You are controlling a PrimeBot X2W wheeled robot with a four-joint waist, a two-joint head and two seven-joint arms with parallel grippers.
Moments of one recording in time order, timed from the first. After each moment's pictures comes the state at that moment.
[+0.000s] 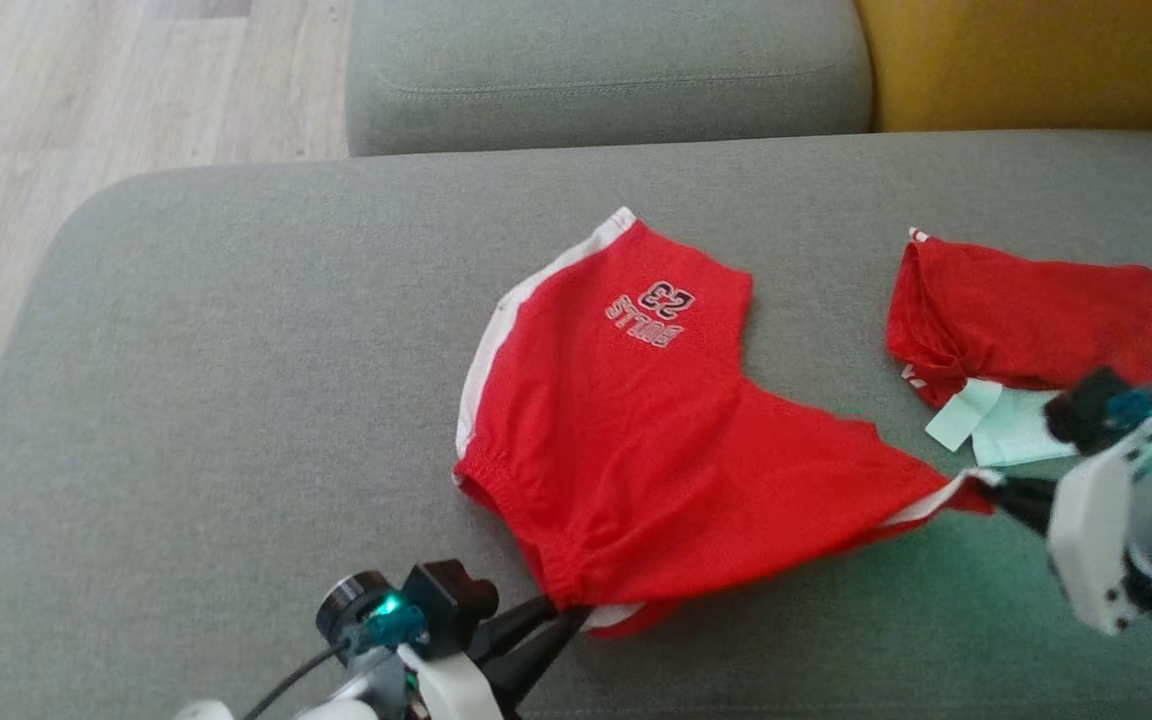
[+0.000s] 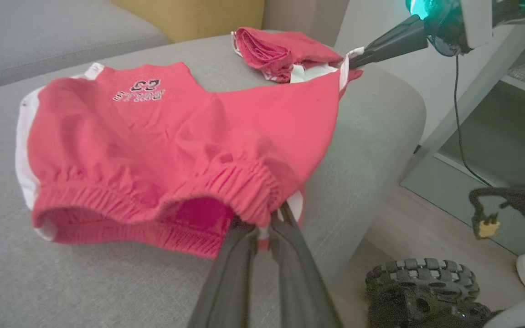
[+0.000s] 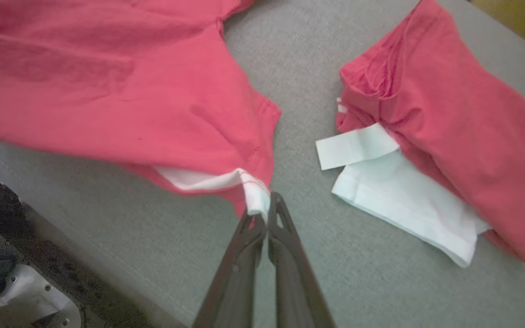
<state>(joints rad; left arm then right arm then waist) -0.27 0.43 -1.05 0.11 -0.61 -0.04 -0.10 -0.47 -0.90 0.97 0.21 0.85 0.12 0.42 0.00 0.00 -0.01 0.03</state>
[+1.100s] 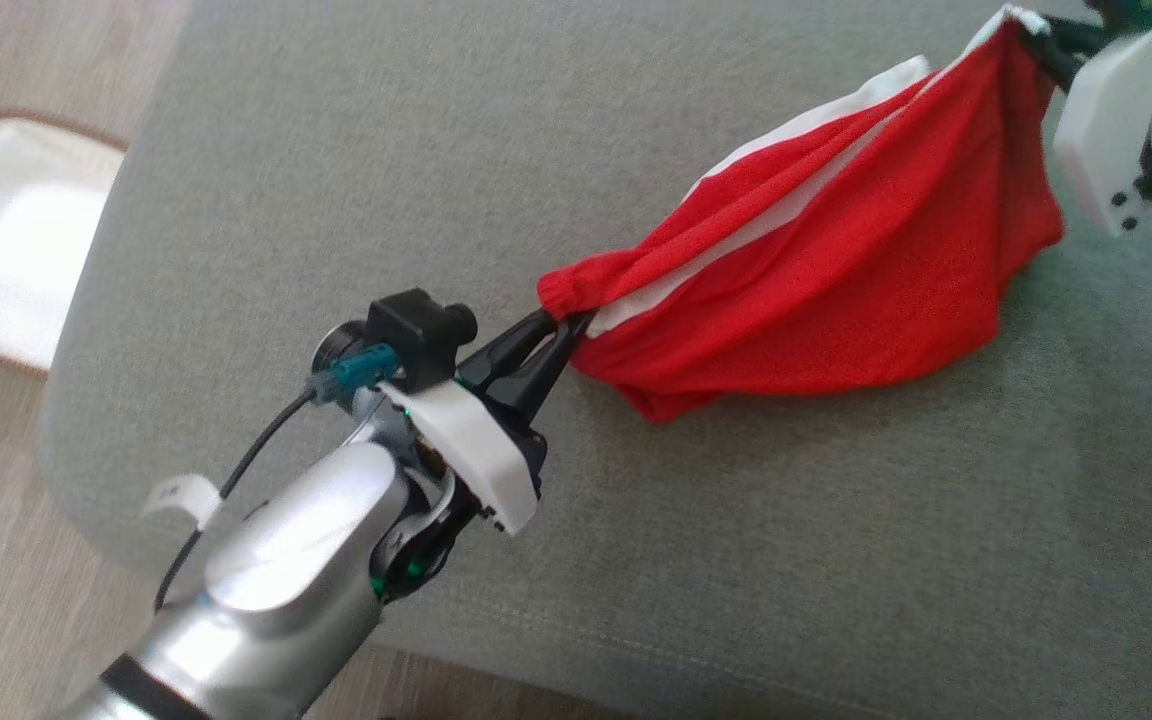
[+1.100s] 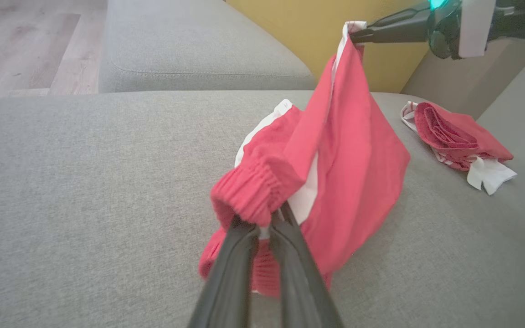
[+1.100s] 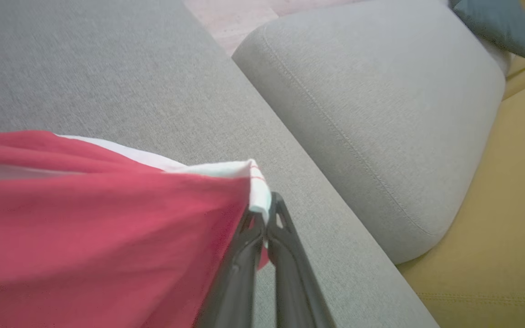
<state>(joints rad) -0.60 0.27 -0.91 0.33 -0.68 -0.08 -0.19 -1.12 -0.73 1.03 0.48 0.59 0.12 0.41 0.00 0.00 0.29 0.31</state>
